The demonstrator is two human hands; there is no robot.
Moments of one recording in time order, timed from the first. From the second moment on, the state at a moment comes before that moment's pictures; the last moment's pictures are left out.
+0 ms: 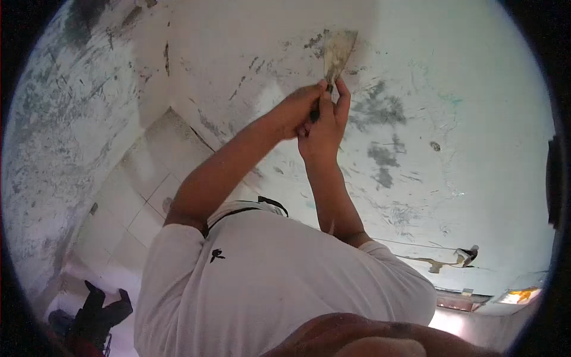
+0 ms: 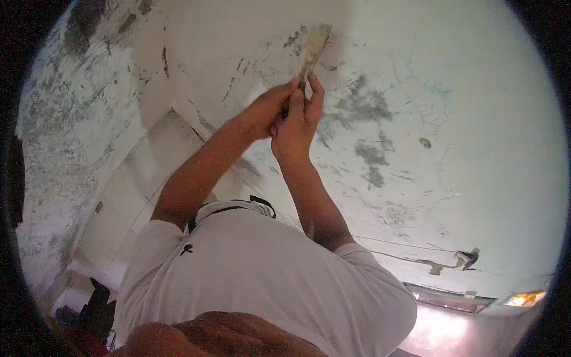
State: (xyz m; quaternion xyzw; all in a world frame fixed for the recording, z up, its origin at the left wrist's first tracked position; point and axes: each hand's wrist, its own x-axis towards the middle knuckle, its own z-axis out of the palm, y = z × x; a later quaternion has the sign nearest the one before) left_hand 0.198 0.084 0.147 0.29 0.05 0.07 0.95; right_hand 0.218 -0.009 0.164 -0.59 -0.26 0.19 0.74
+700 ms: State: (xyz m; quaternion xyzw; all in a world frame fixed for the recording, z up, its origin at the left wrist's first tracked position) left_hand 0.192 0.083 0.135 0.42 0.10 0.05 0.90; right_hand 0.222 0.000 0.147 -0.55 -0.23 0.22 0.77
